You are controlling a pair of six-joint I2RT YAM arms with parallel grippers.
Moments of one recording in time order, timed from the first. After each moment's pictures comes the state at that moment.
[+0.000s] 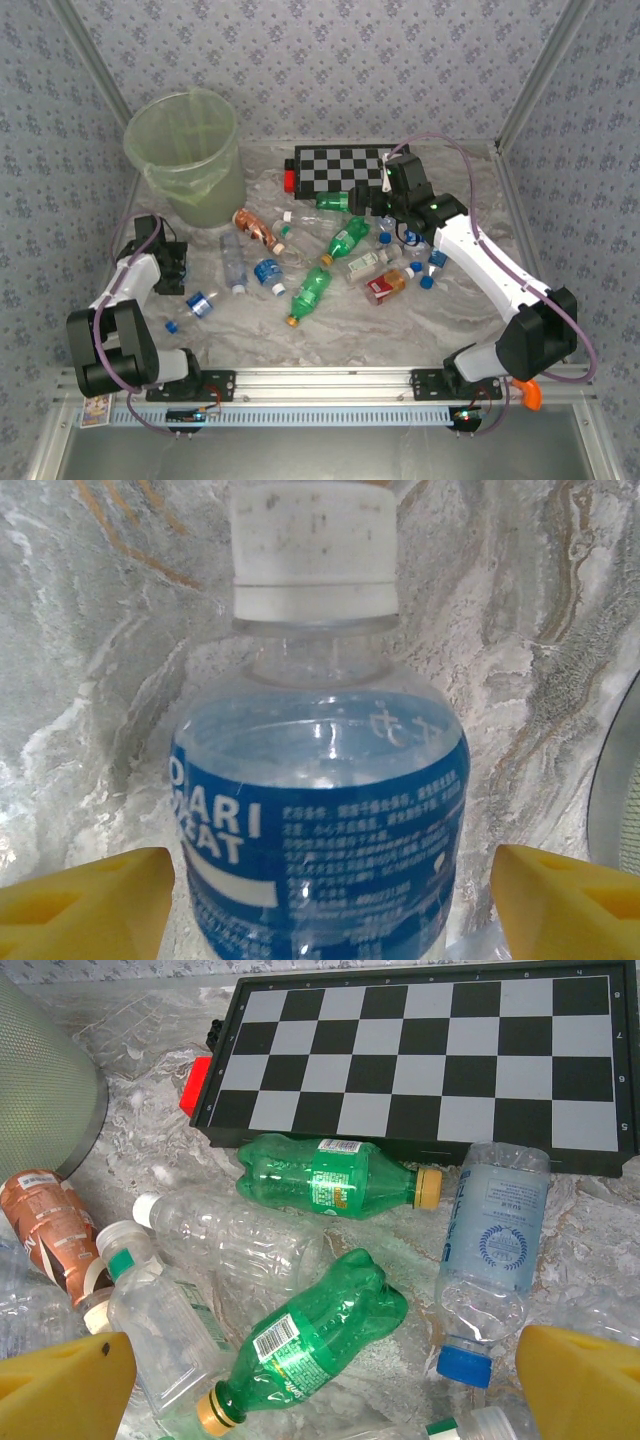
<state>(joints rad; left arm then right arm) 0.20 1.32 0.72 -0.54 0.01 -1.35 0.48 1.41 1.26 -0.55 0.06 0.32</state>
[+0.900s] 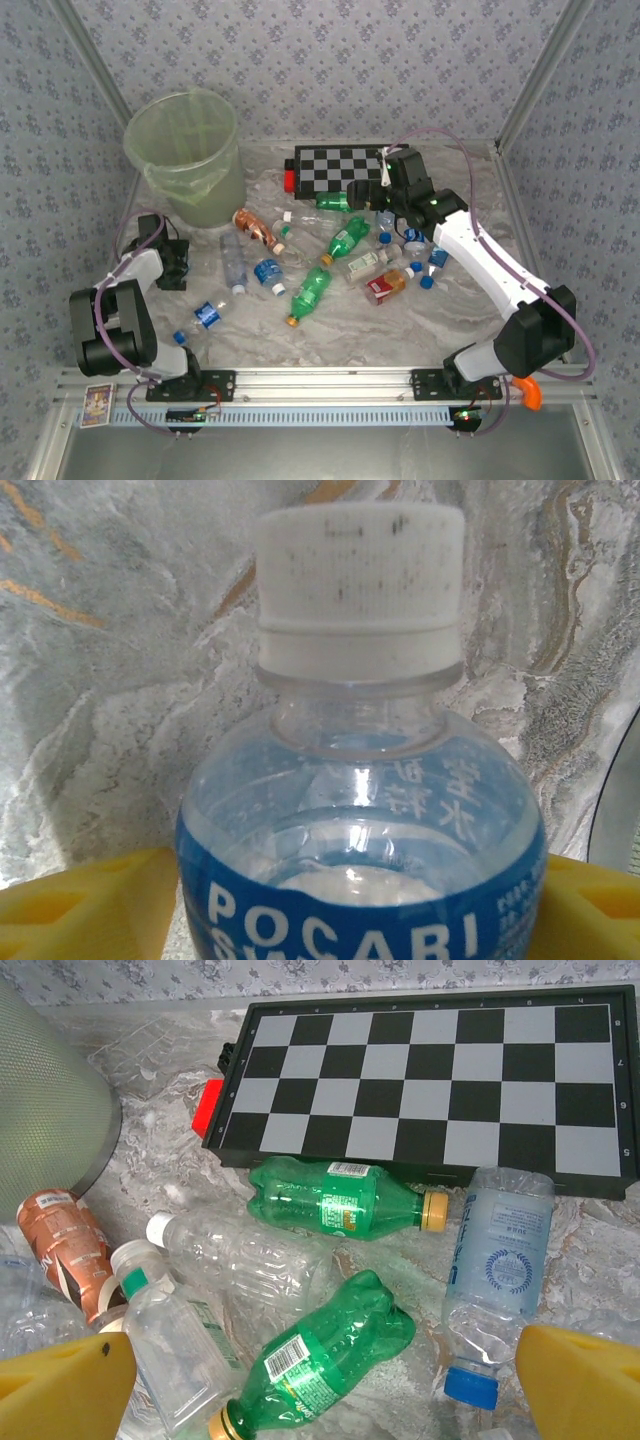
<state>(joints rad) 0.20 1.42 0.71 -0.41 0.01 -1.35 0.48 1.43 1.31 -0.55 0.05 0.32</state>
